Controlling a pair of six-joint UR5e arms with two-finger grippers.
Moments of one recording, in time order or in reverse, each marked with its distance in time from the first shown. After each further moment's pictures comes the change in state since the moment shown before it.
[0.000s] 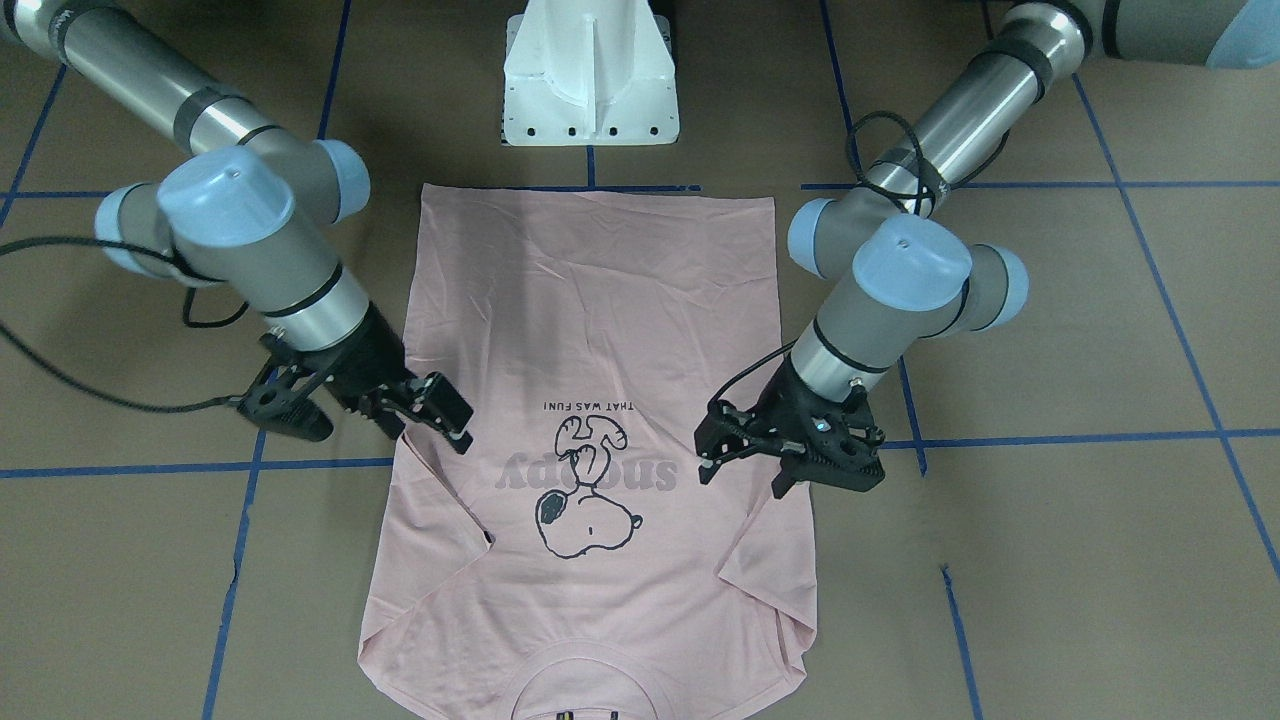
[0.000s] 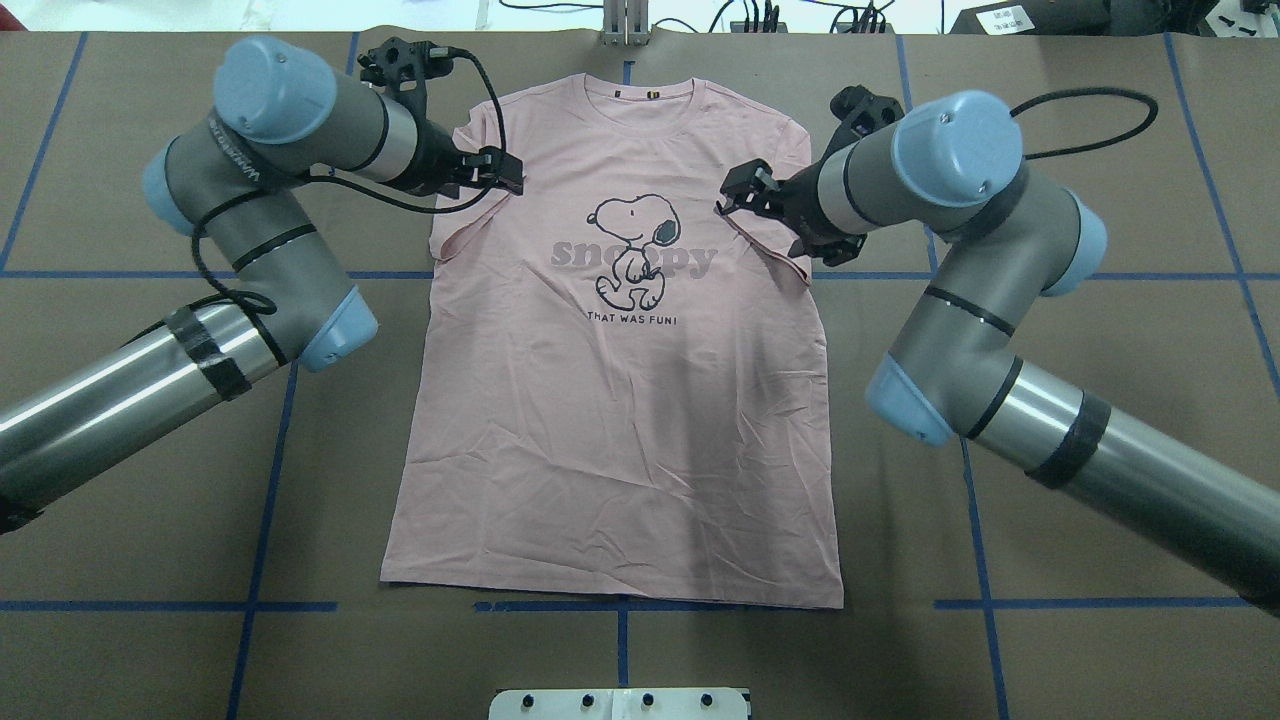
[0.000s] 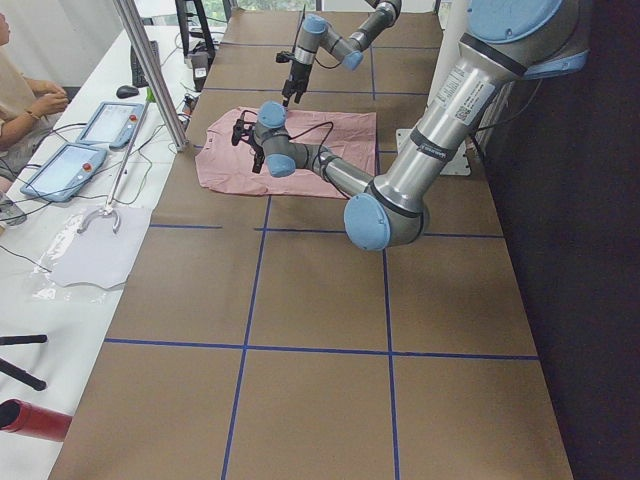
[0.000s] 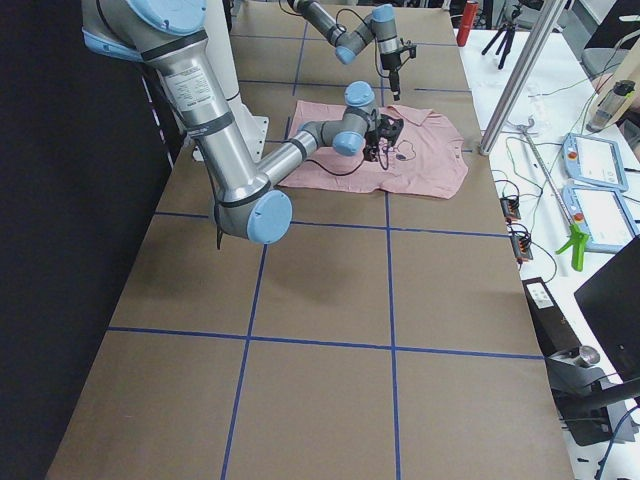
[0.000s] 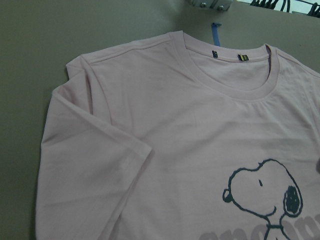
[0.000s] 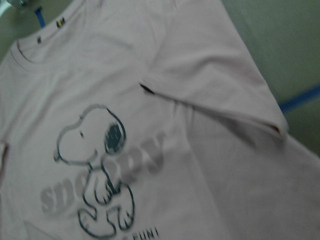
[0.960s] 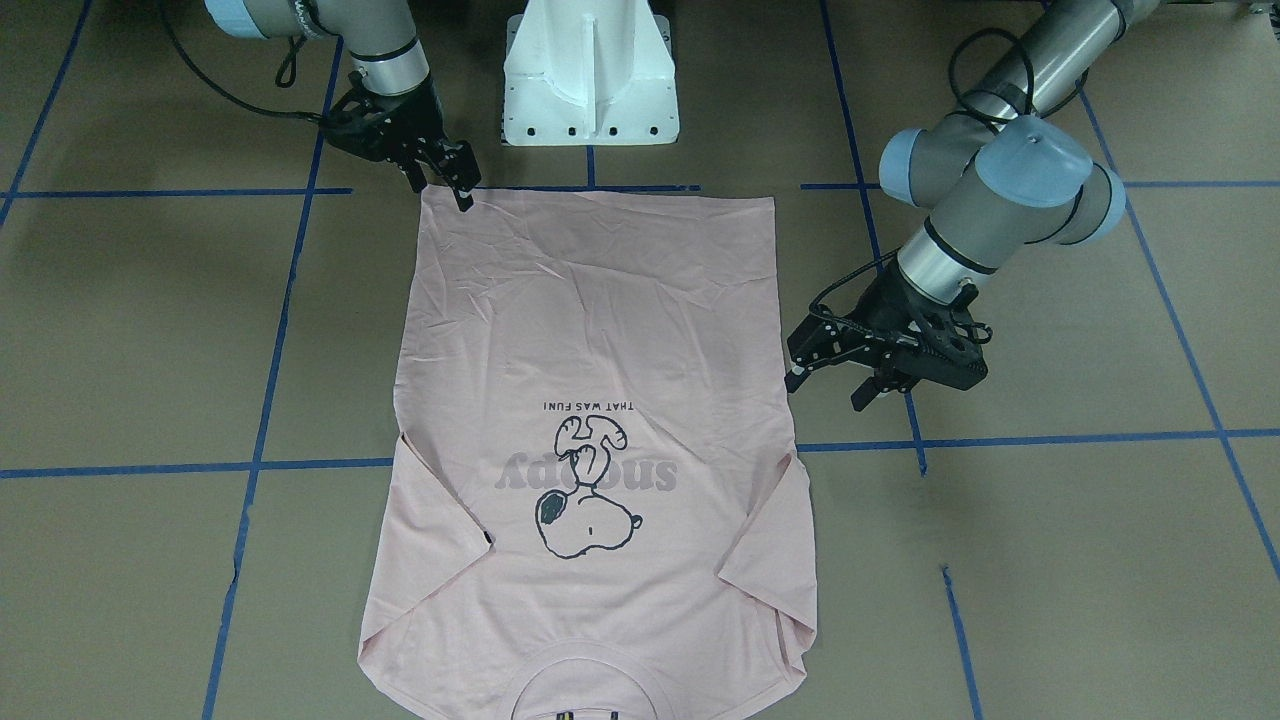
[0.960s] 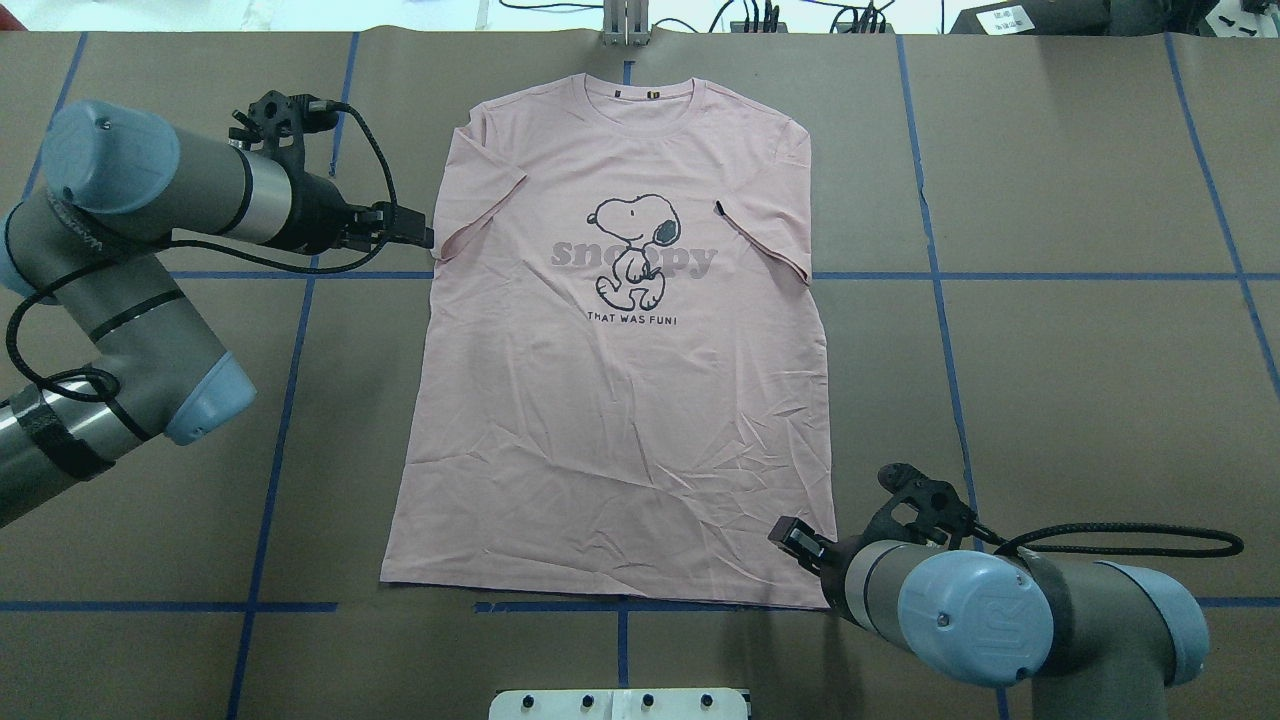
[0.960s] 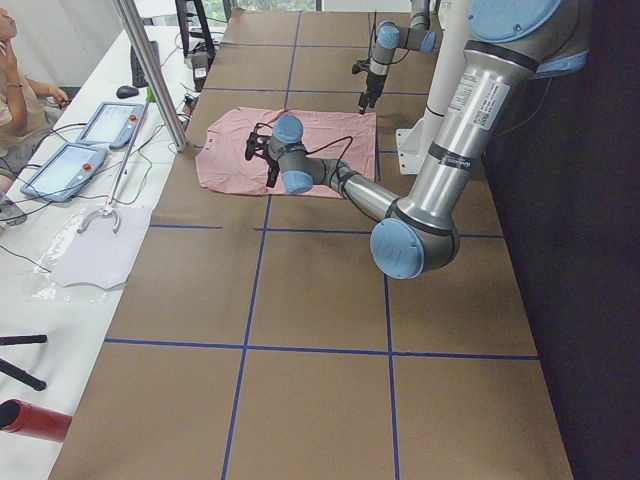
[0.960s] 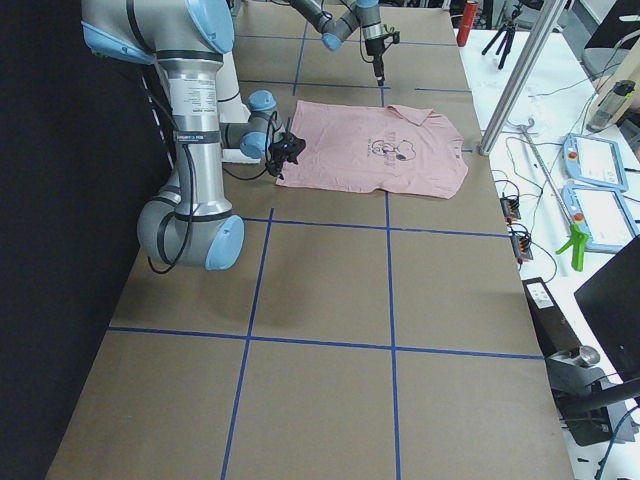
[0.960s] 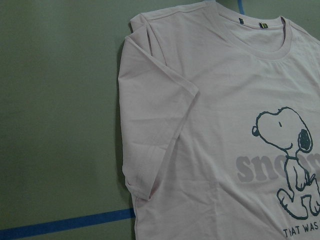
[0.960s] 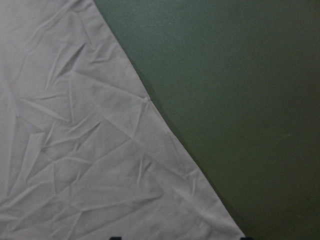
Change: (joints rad) left arm -0.002 0.136 -0.123 0.001 -0.008 -0.016; right arm -0.439 -0.335 0.368 -0.243 -0.270 0.359
